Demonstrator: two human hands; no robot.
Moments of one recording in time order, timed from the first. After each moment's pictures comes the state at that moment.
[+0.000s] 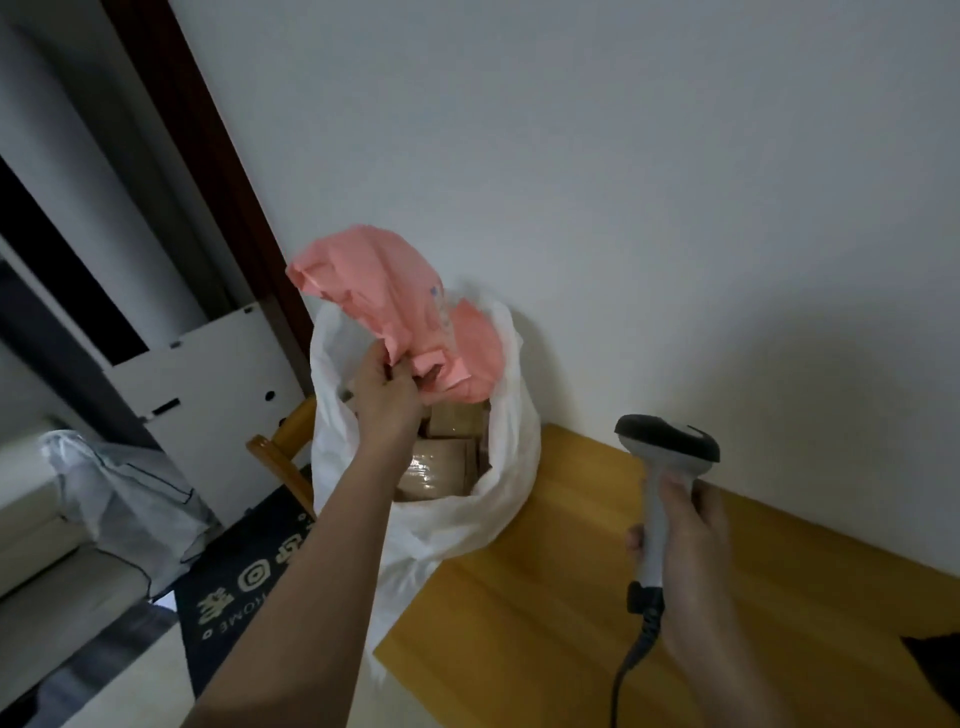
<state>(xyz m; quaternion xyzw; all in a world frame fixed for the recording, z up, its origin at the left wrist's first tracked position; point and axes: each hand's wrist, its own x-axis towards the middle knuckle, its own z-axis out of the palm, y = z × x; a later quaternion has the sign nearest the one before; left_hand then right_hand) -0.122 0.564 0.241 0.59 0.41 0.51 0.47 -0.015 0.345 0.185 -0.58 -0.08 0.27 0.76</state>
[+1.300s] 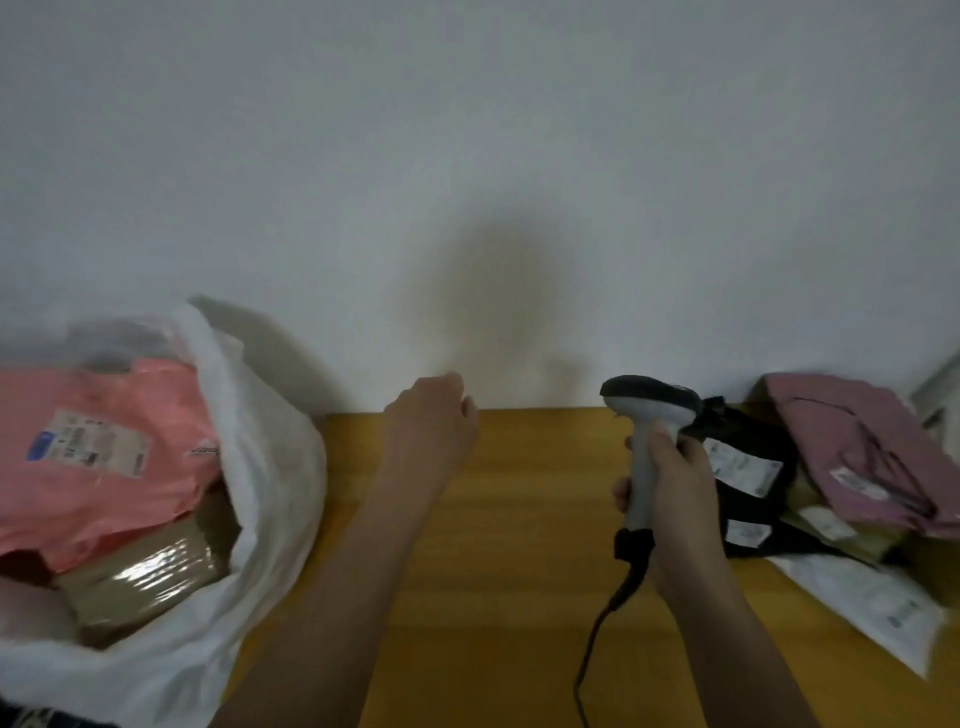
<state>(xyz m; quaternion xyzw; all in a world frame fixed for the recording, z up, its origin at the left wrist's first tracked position) 0.060 0.438 0.179 0.97 0.20 0.09 0.09 0.069 0.239 0.154 -0.64 0.13 0.07 0.76</state>
